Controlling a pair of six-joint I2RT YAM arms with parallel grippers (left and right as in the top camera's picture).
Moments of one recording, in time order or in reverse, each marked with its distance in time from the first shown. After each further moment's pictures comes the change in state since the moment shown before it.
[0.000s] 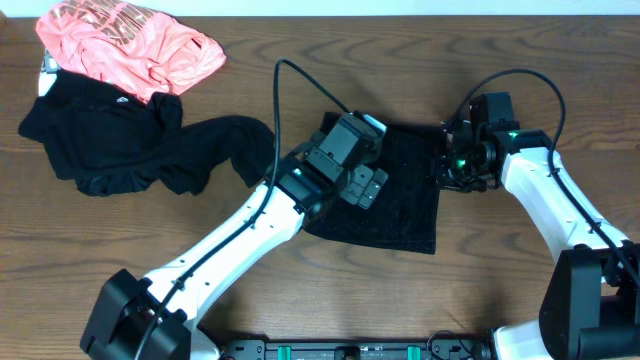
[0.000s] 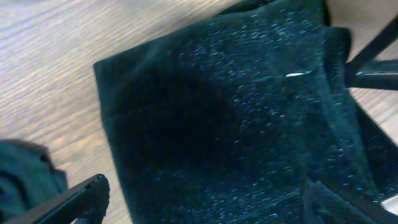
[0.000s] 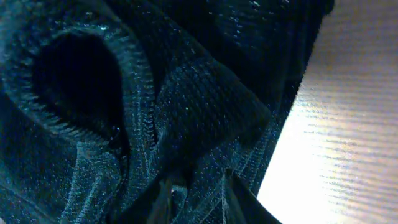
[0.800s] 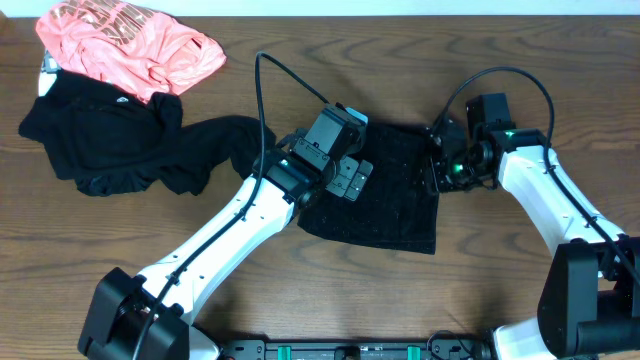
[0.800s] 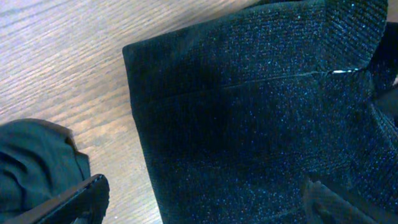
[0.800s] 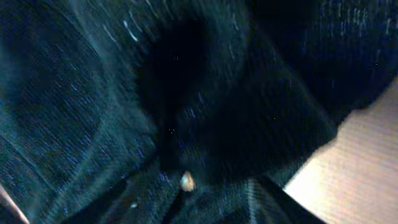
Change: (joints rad) left arm 0.062 0.000 0.000 -0.029 0.000 0.000; right arm 0.005 0.021 0.000 0.023 -0.094 -0.244
